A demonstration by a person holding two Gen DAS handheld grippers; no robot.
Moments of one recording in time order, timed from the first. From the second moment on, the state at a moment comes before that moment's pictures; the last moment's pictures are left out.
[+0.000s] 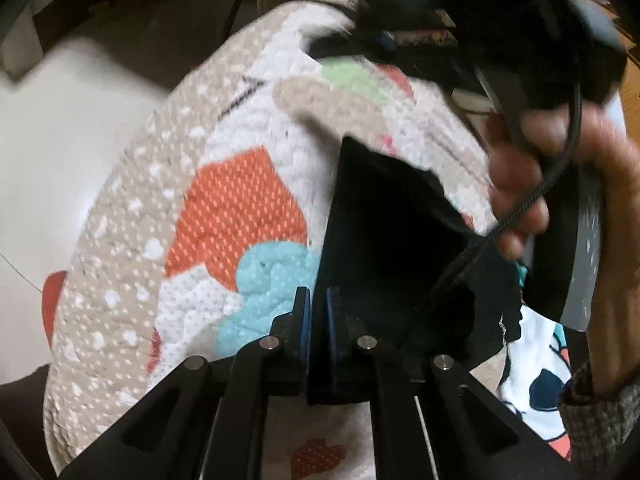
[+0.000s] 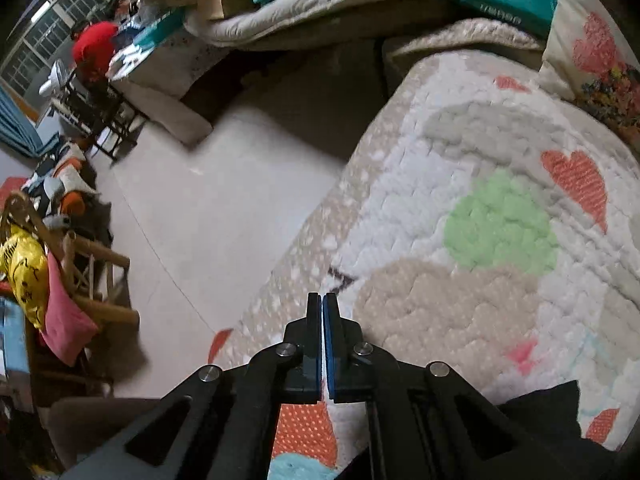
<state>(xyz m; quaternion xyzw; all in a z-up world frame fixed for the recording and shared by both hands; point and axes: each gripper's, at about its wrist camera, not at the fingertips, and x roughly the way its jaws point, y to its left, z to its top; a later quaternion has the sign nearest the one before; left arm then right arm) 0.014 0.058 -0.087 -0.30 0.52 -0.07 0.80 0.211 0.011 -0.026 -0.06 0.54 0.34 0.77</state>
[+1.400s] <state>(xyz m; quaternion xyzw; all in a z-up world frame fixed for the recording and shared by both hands) 0.018 -0.046 -0.042 -0.07 0.45 -0.08 0.89 0.004 -0.329 -0.083 0.27 0.48 0.04 0.83</state>
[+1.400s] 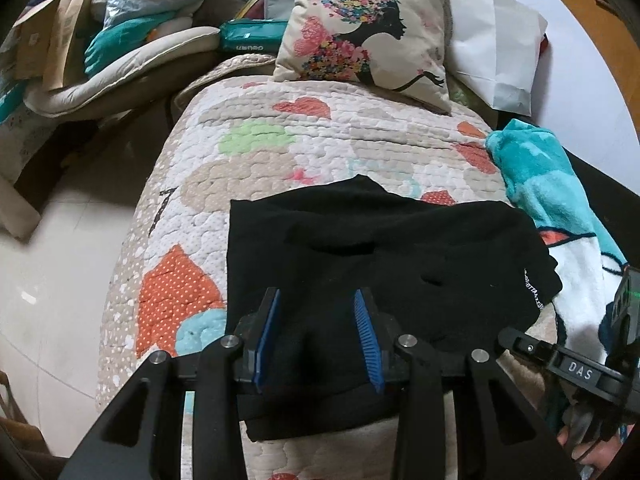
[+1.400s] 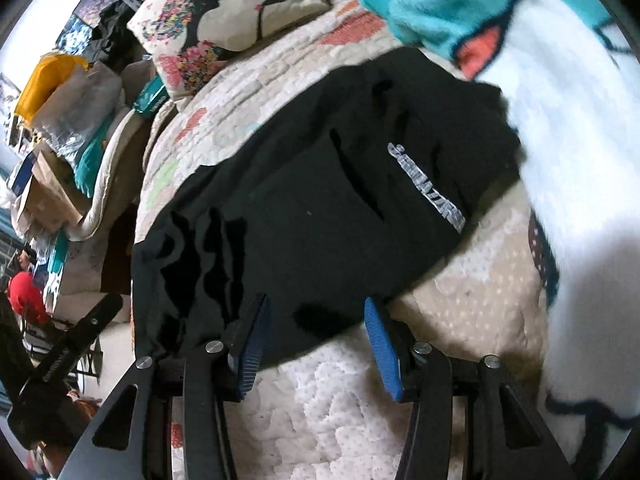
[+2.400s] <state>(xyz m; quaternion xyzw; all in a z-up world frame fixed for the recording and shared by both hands) 0.028 -0.058 -0.071 -0.05 0.49 -0.07 0.87 0.026 -0.336 -0.078 0.26 0.45 0.01 0.85</state>
